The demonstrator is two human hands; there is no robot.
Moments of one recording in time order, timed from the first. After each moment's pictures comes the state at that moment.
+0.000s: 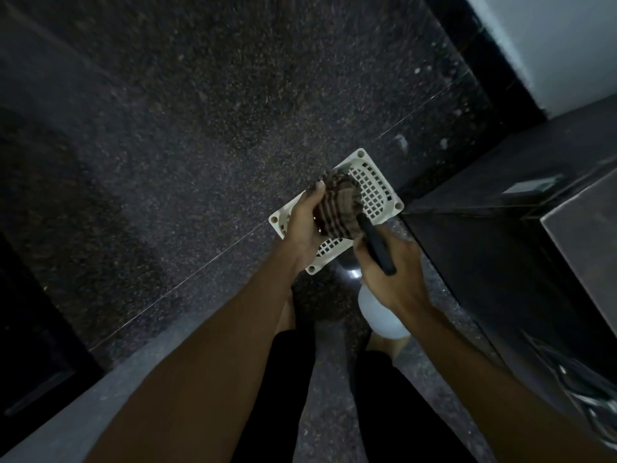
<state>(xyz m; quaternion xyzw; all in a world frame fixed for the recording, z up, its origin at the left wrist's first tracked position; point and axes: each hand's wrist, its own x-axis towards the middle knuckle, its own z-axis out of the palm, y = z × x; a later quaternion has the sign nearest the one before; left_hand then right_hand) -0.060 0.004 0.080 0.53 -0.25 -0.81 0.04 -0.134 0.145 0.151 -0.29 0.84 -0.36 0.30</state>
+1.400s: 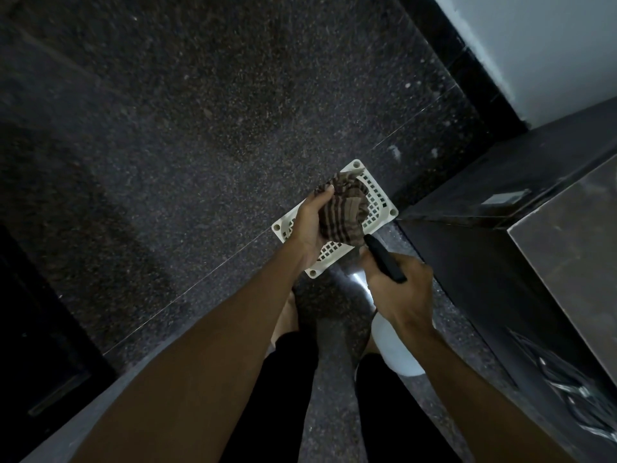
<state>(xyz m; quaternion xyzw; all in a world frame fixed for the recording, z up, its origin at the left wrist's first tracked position) -0.075 -0.004 0.108 0.52 -0.25 -0.82 0.02 -0.126 0.153 0.192 -0.12 0.89 -0.32 0.32</state>
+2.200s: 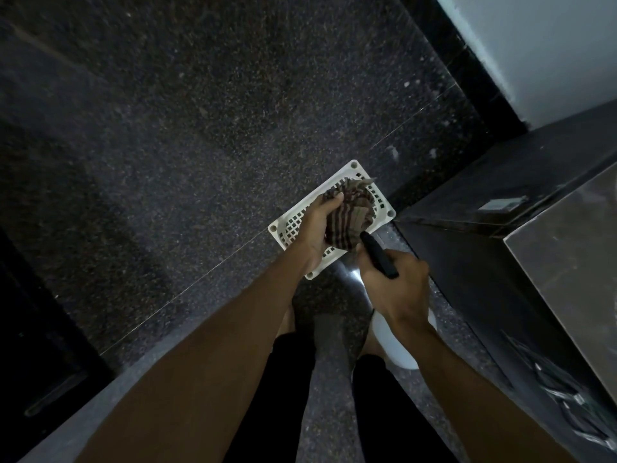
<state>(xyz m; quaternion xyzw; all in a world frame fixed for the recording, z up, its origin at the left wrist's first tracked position) -0.089 0.004 0.114 0.55 -0.30 -0.78 -0.02 -0.136 0.145 0.184 -0.11 0.90 -0.28 0.32</state>
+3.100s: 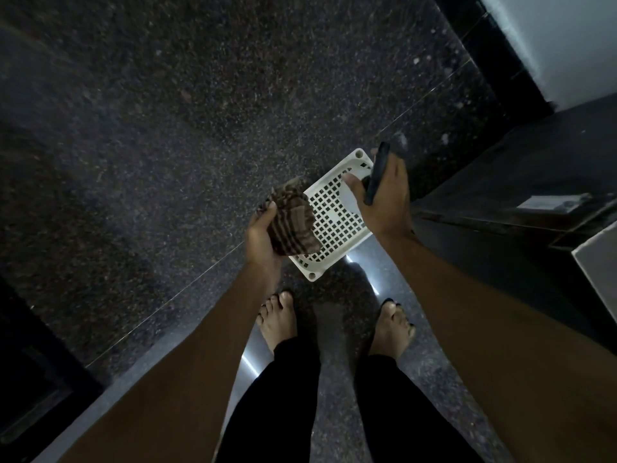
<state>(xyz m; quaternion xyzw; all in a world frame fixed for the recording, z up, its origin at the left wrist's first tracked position) -0.012 -0.027 0.065 0.62 -0.18 -0.75 0.10 -0.195 0.065 0.055 -0.25 0.89 -0.31 0.23</state>
